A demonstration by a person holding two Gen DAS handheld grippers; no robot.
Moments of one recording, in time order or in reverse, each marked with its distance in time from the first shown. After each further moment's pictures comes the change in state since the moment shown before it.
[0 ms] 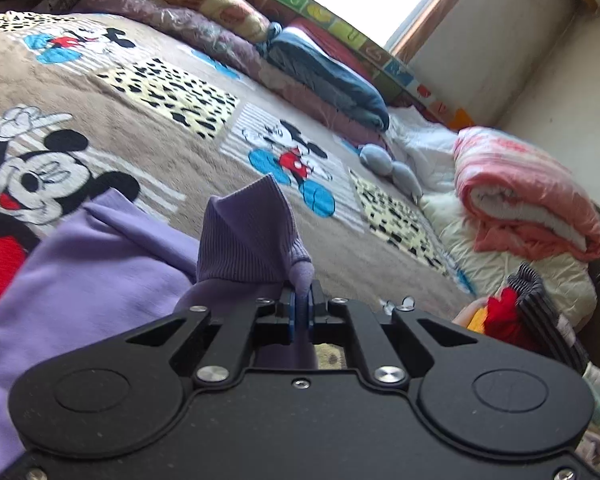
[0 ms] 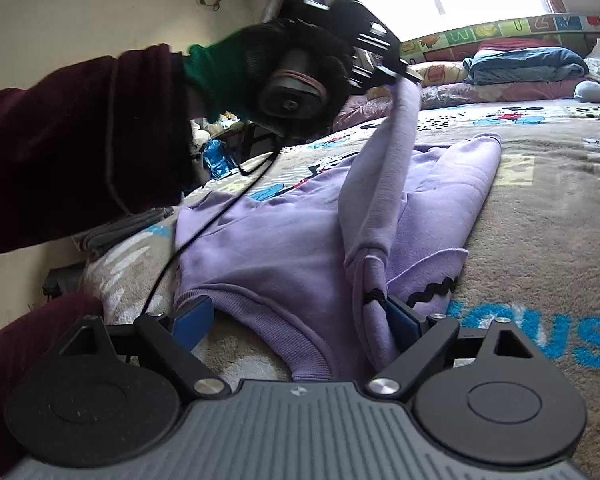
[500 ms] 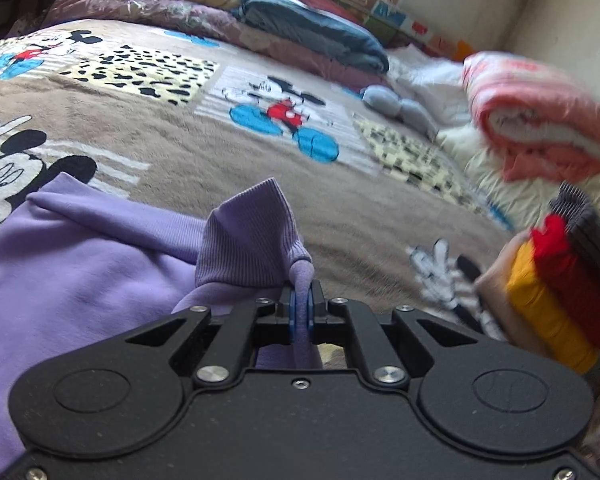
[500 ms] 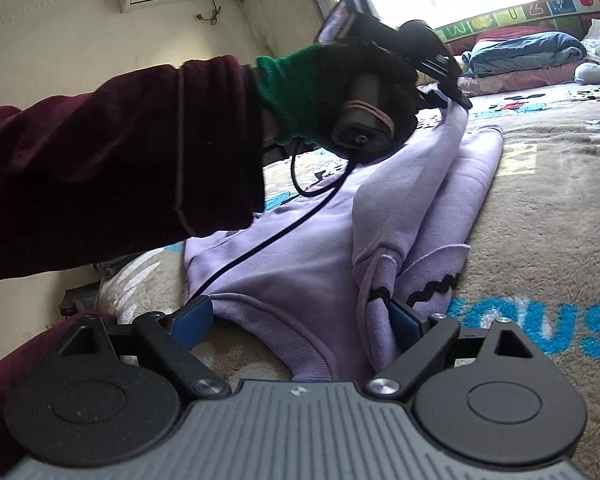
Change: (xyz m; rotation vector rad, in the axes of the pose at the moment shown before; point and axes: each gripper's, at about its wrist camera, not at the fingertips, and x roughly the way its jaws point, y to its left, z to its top) left arm 0.067 -0.034 -0.026 0.183 0.107 0.104; right arm 0.000 -0.010 -0.003 0.061 -0.027 0.046
